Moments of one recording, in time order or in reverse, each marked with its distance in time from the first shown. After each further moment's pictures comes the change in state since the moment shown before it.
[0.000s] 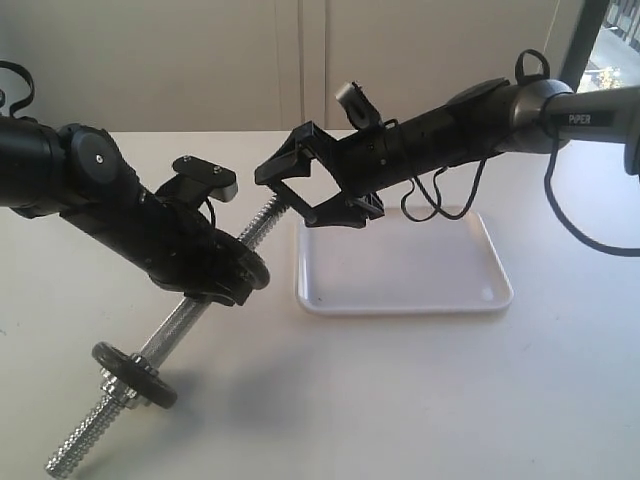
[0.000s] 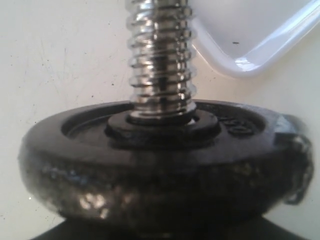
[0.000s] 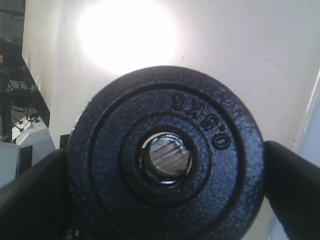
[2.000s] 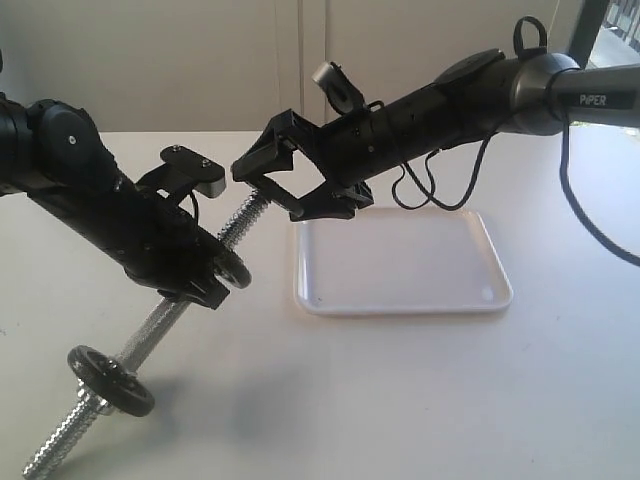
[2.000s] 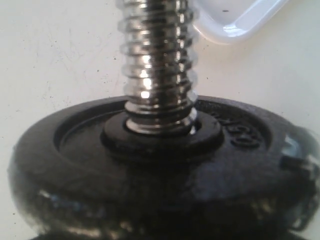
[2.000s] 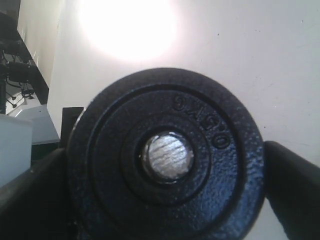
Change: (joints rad) left arm 0.003 -0.082 0.004 0.111 0.113 -0.011; right arm 0.053 -0.088 0.028 -0.065 0.010 0.024
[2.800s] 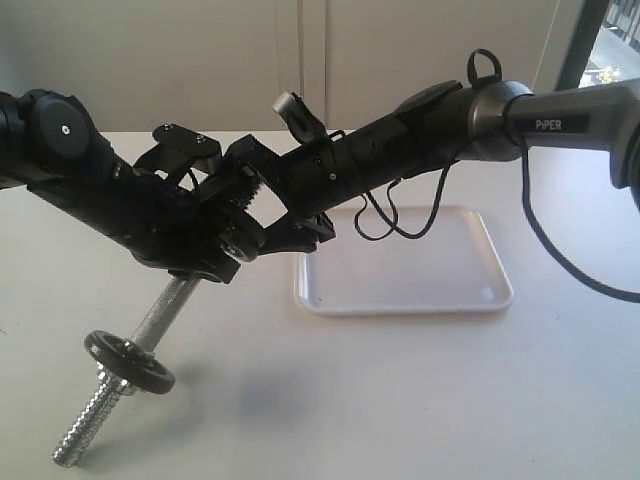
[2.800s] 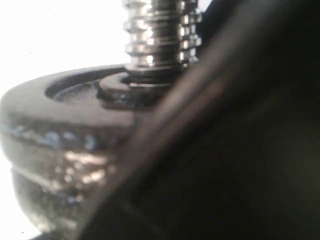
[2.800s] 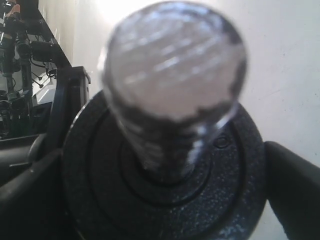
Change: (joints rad) left arm 0.002 -0.019 -0.004 -0.032 -0.075 -0.053; right arm 0.084 0.017 0.043 0.090 0.023 0.009
